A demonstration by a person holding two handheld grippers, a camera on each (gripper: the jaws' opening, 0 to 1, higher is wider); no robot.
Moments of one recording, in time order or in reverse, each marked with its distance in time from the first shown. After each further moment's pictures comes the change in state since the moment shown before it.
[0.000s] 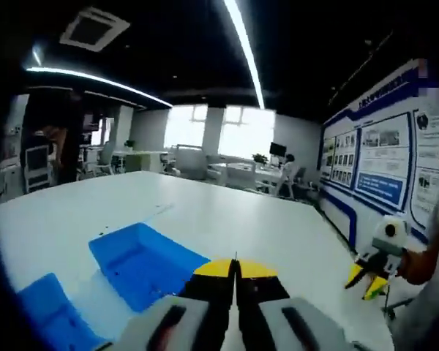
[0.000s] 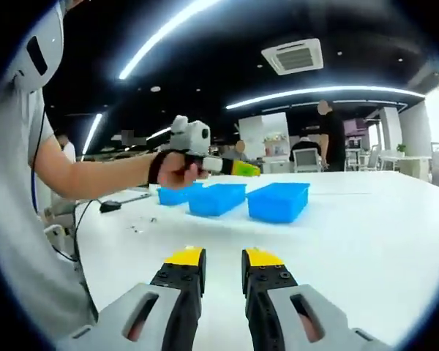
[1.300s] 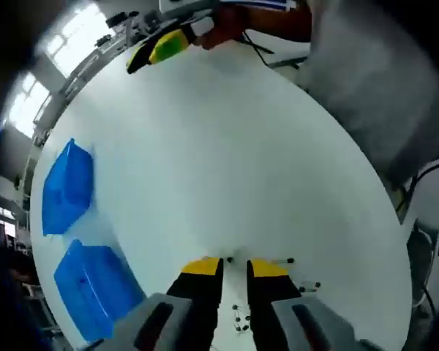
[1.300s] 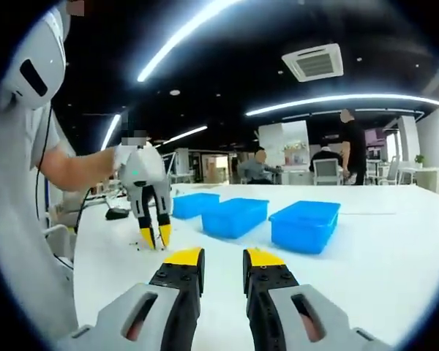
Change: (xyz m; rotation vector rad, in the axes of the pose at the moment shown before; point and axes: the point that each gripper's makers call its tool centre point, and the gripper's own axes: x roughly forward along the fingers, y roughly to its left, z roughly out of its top) left arm -0.205 -0.029 -0.172 0.879 1.016 -0.572; right arm 0.067 0.020 0.026 -0.045 -0.038 0.113
